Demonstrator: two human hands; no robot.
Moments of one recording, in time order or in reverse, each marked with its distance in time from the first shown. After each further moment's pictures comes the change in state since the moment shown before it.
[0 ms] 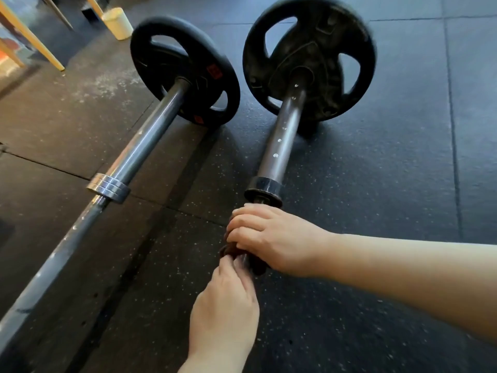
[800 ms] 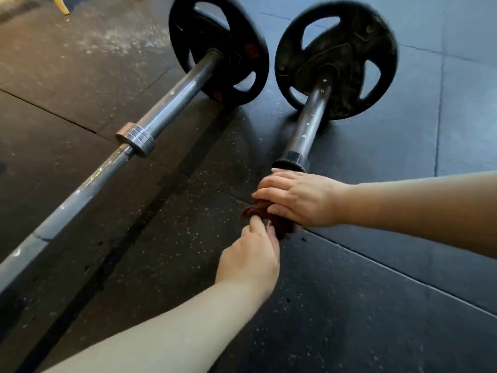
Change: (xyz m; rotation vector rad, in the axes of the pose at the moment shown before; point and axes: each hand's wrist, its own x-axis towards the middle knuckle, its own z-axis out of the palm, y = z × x) left_hand -0.004 -0.027 0.000 0.016 -0.097 0.181; right_hand 0.017 -0.004 -0.029 -0.191 -0.310 -0.009
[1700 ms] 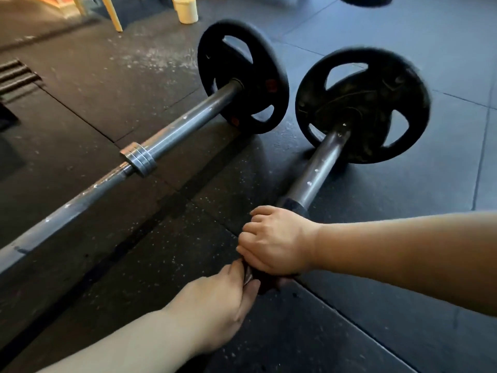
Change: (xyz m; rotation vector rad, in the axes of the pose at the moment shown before) left_hand 0.025 -0.004 -0.032 0.097 -0.282 0.094; right_hand 0.043 0.025 0.009 -0.134 0.313 -0.265
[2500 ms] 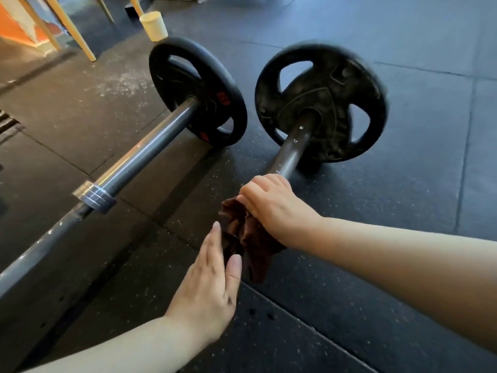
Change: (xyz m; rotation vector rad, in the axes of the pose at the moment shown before) left_hand 0.062 0.063 -0.011 -0.212 0.279 -0.074; right_hand -0.041 0.081 -0.018 0.195 0.185 0.574
